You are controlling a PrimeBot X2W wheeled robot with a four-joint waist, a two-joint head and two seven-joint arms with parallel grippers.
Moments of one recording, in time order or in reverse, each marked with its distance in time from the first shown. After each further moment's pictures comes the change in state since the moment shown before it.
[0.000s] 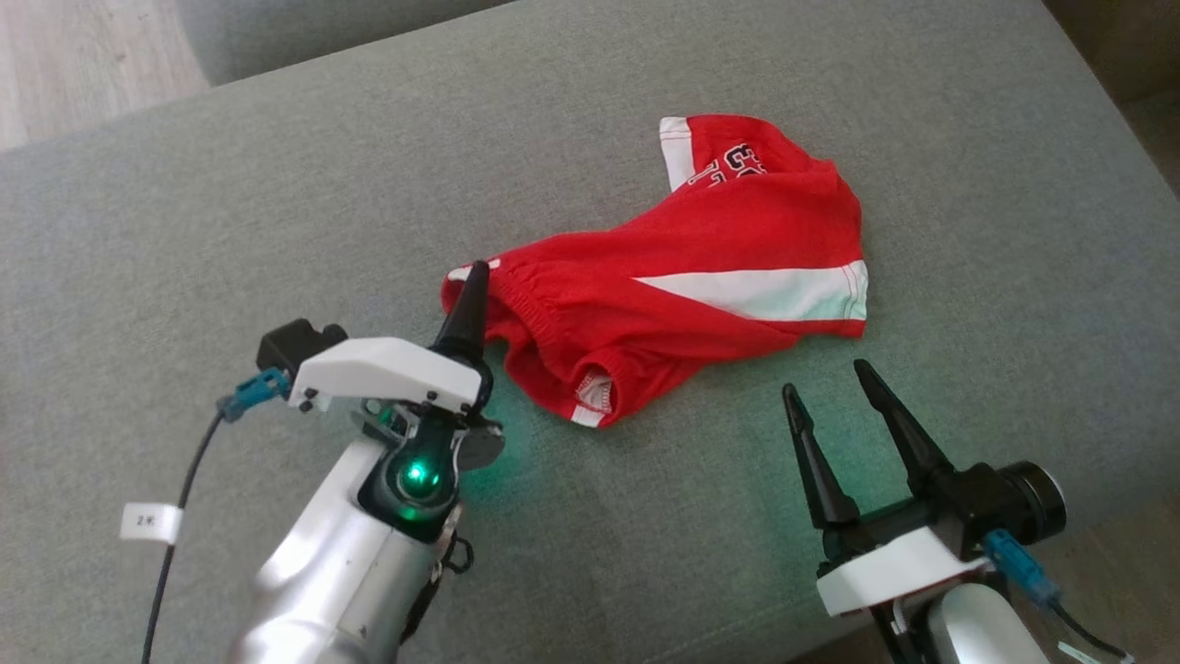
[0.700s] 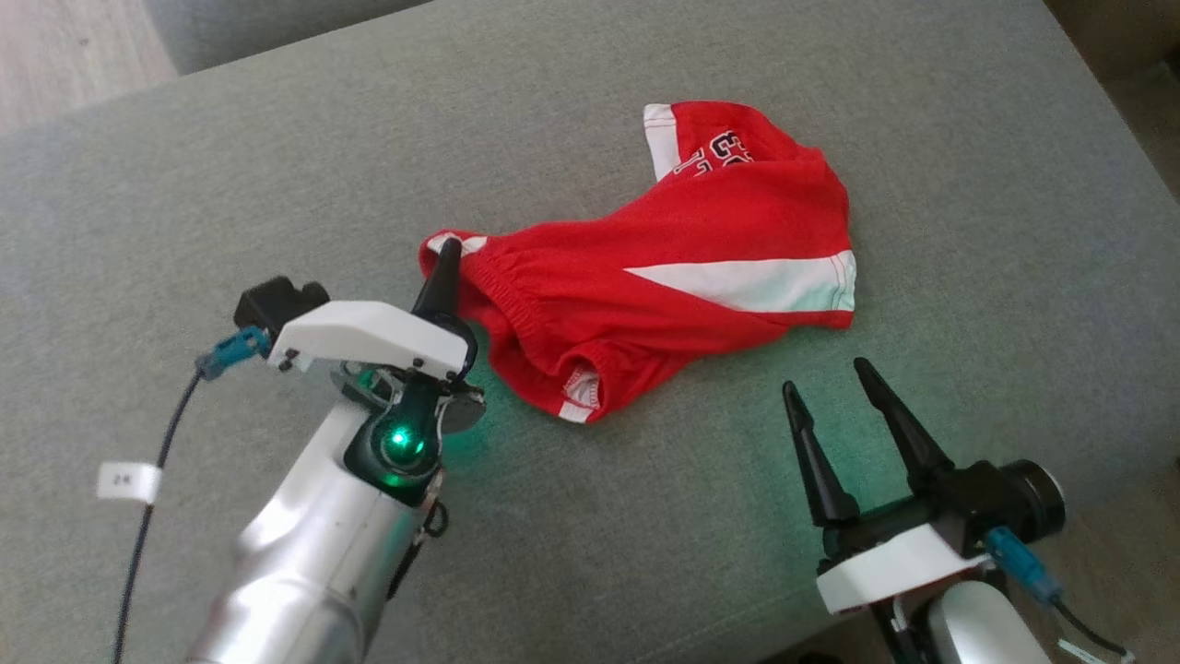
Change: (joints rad) left arm -0.088 0.020 -0.004 0.084 0.043 -0.043 -0.008; right arm -0.005 0.000 0.002 0.004 0.009 0.000 0.000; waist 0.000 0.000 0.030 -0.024
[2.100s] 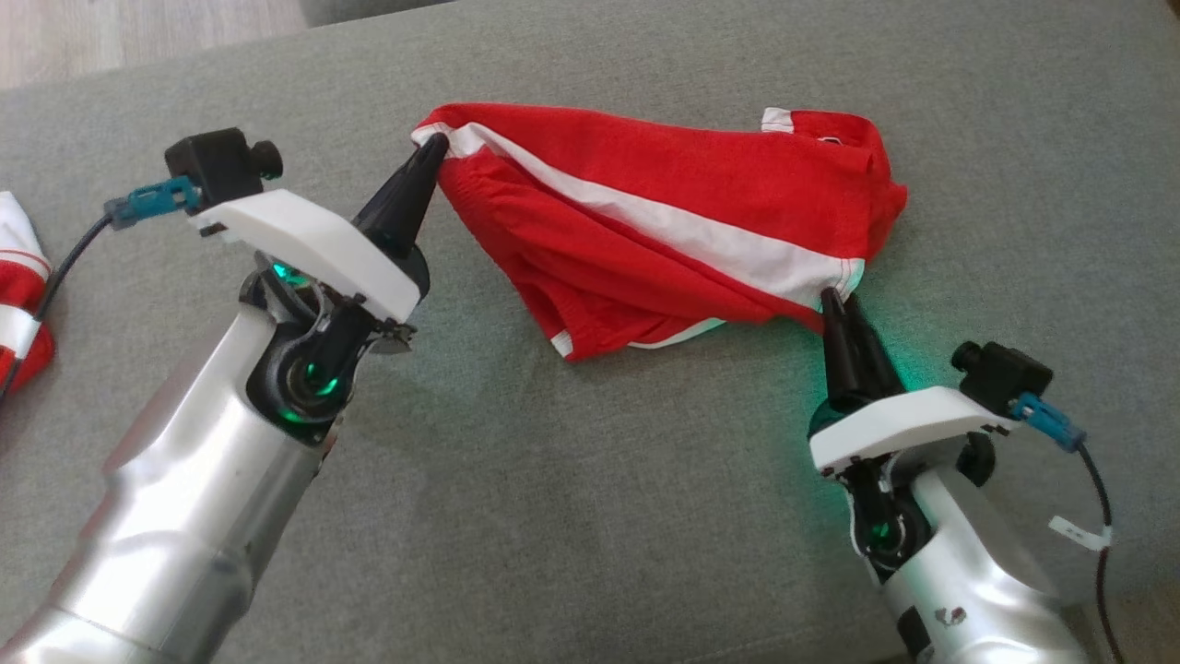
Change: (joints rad) left arm -0.122 0.236 -0.106 -0.222 0.137 -0.064 0.204; right arm -0.365 -0.004 0.095 0.489 0.733 0.000 0.000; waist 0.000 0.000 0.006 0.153
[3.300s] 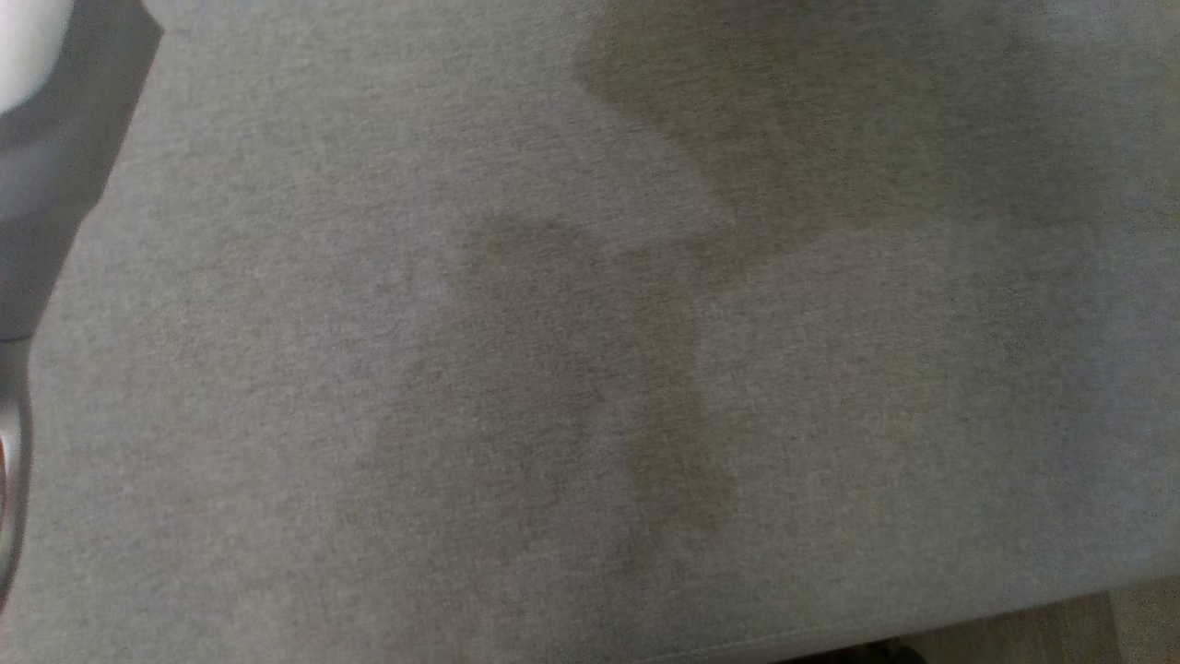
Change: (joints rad) left arm -0.729 0.053 -0.104 0.059 0.955 -0.053 -0.489; right arm -0.850 -0.242 -0.276 -0.260 -0.314 0.000 -0.003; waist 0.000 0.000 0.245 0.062
